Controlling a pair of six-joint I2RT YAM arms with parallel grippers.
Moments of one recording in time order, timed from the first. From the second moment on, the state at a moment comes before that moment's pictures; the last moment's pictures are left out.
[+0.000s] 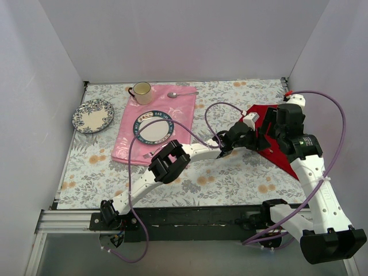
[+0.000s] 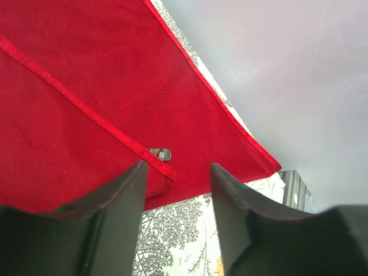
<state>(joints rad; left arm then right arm) -1.04 2.63 2.08 0.33 0.20 -0.76 0.19 0.96 1.08 -0.75 0.37 0.28</state>
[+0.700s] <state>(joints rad) -0.73 2.30 1.81 0.00 0.43 -0.72 0.19 1.08 1.16 -0.77 0.35 0.26</state>
